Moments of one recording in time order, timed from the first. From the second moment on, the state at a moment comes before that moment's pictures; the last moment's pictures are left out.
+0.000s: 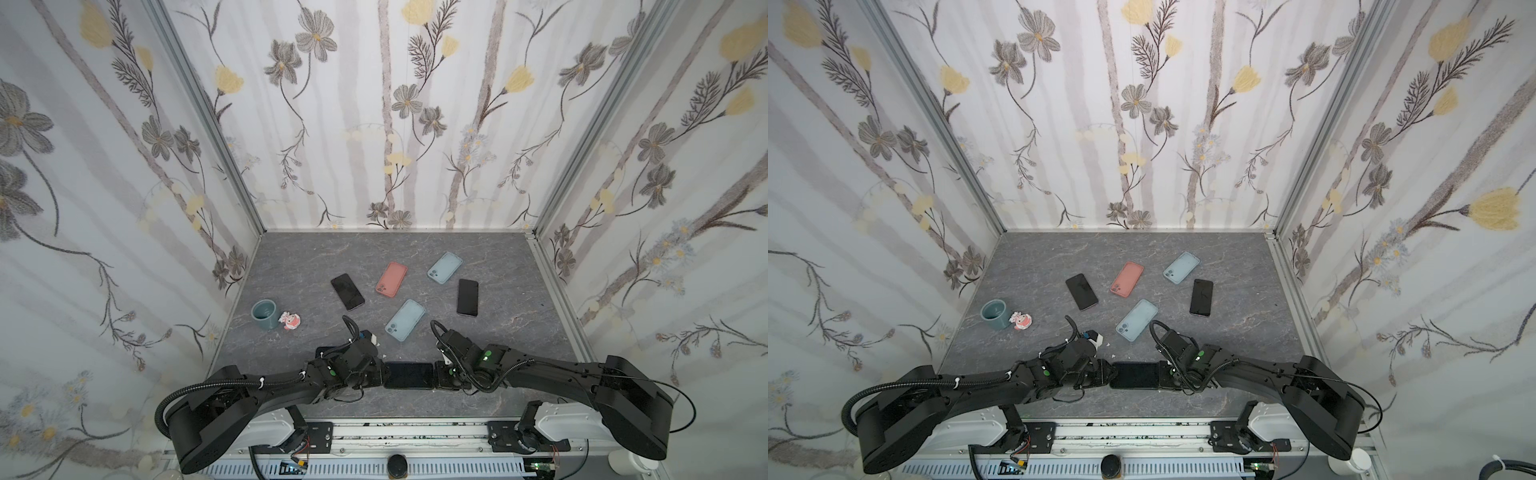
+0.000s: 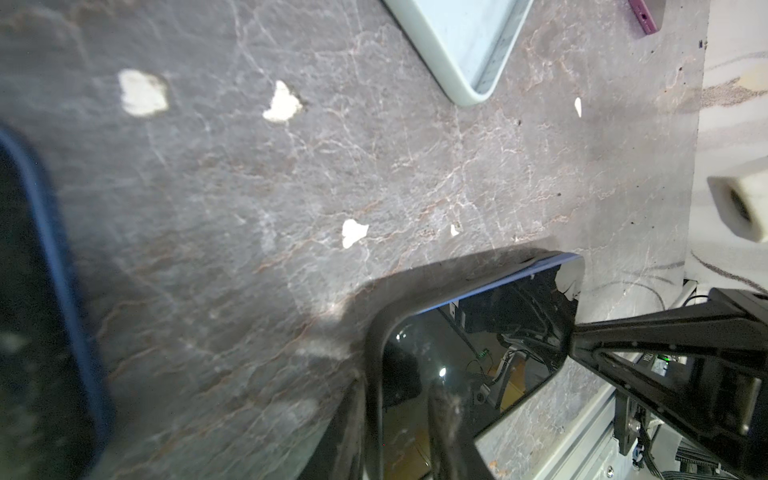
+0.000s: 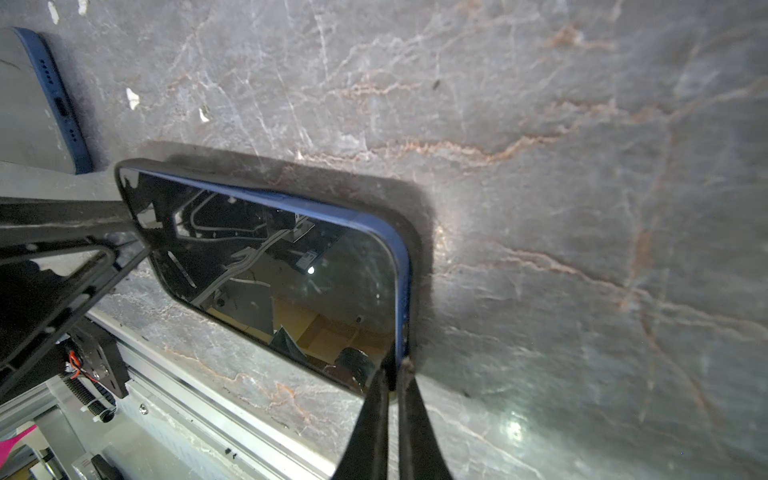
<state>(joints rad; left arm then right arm) -0.92 1.23 0.33 0.04 0.13 -0.99 0.95 1.32 0.56 -0.41 -0.20 0.93</state>
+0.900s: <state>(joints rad) -0.92 1.21 0.37 -0.05 0.08 -0.97 0.89 1.30 0.69 -0.50 -0.07 0.80</state>
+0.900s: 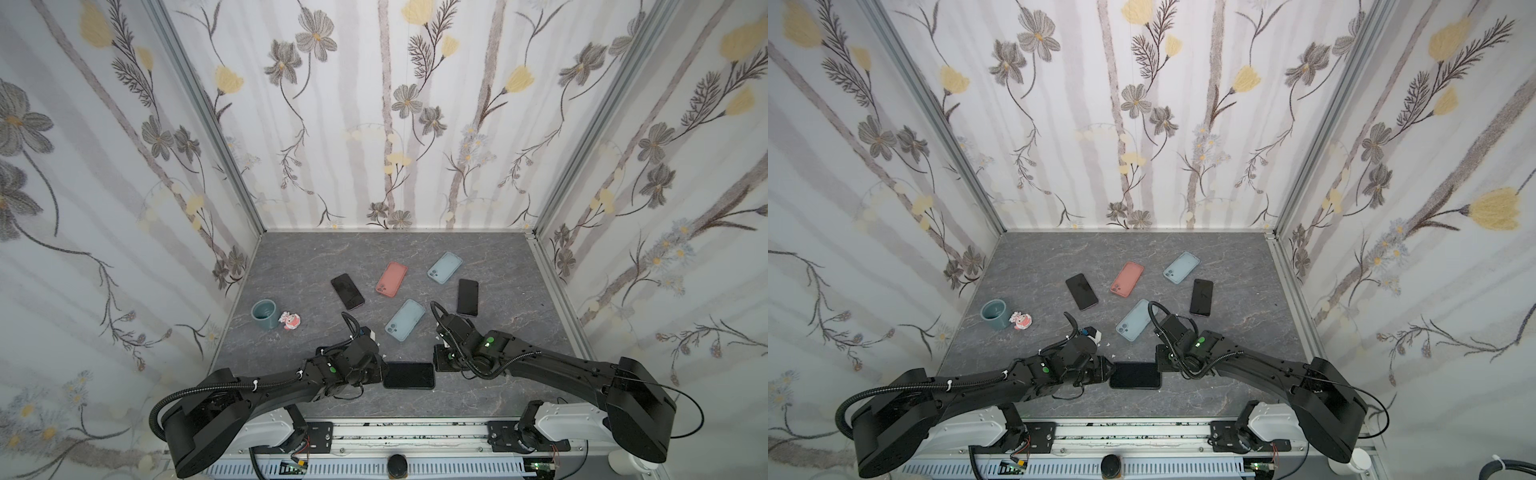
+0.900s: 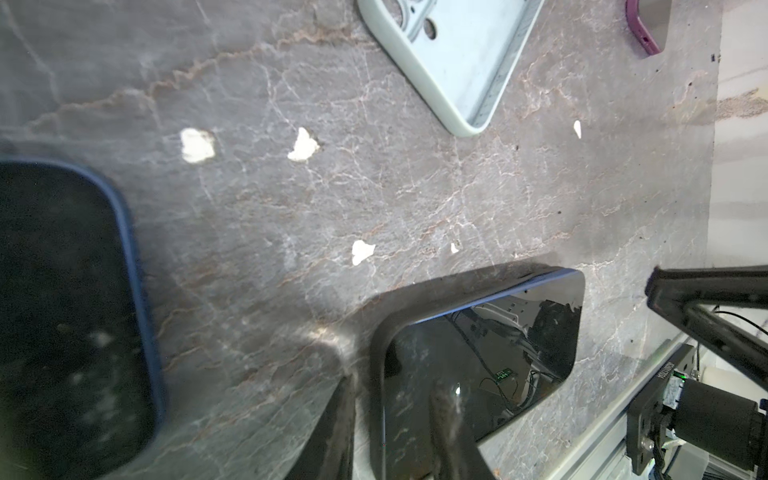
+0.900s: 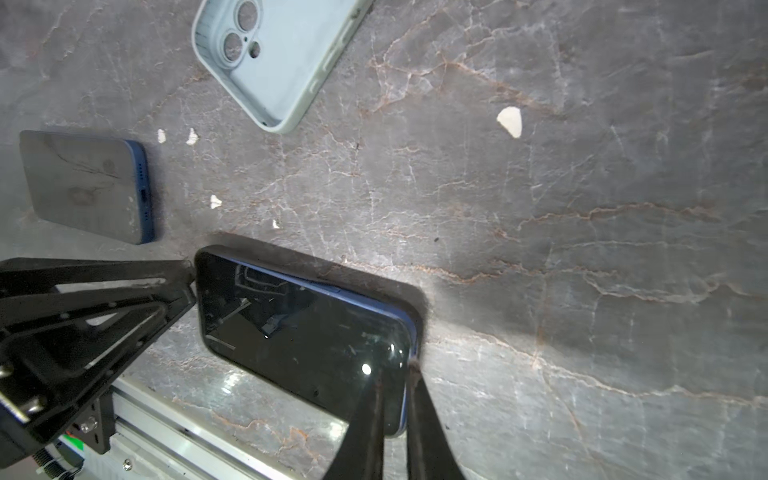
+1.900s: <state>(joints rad) -0.92 1.24 0.37 -0.04 0.11 -0.97 0.87 1.43 0.68 -0.44 -0.13 0.73</state>
